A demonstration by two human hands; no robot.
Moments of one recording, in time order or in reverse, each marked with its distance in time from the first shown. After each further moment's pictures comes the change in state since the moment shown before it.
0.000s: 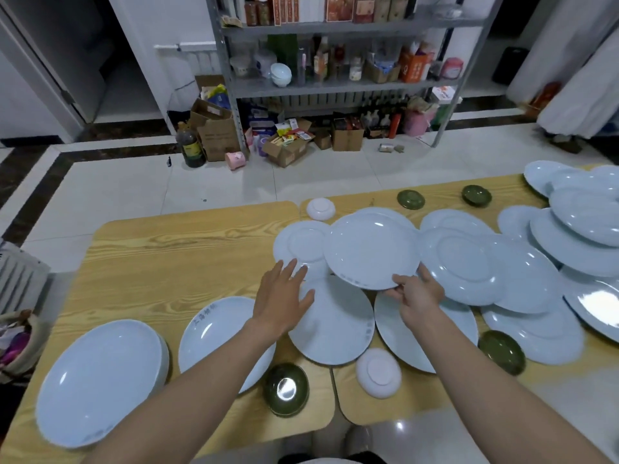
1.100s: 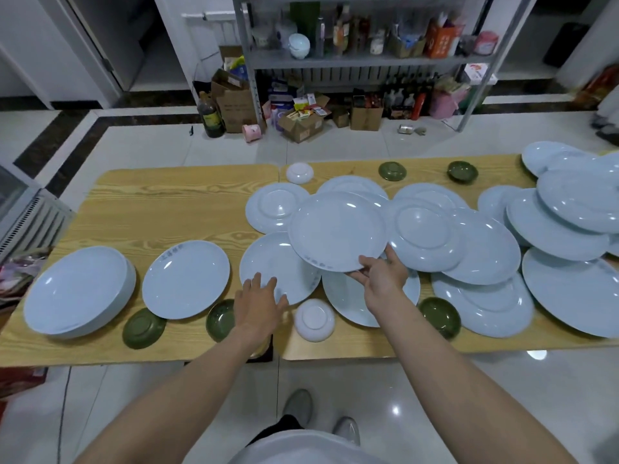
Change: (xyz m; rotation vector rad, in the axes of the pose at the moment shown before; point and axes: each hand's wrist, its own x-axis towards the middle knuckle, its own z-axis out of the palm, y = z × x) left_hand -0.096 0.123 0.071 0.046 -0.104 -0.419; right_hand -0.015 -0.034 -0.097 0.014 -0.212 0.120
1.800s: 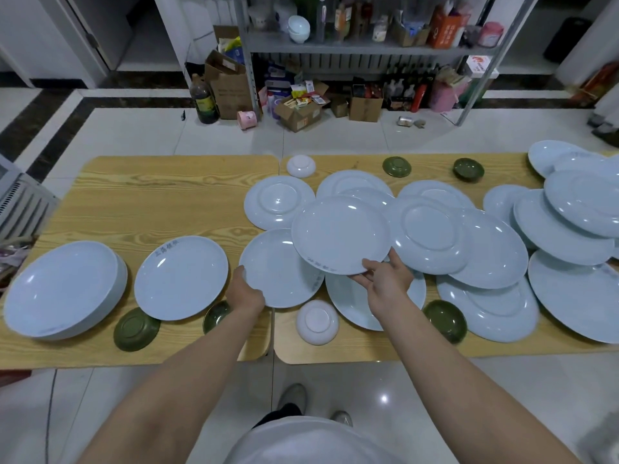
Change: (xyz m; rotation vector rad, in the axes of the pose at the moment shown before) left_hand 0.046 -0.018 0.012 -0.996 0.098 -0.504; right_hand 0.015 0.011 0.004 -0.030 0.033 0.030
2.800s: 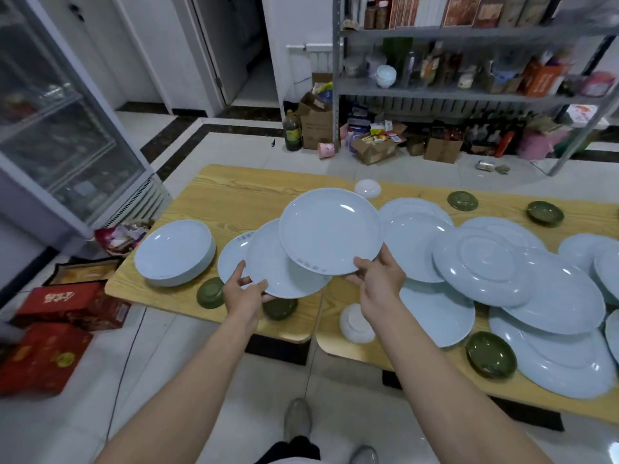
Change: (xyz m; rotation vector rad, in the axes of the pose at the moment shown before) left_hand -0.070 -0.011 -0.106 -0.775 0.254 -0.065; right_hand -0.079 0.029 0.046 -0.080 -0.347 0.019
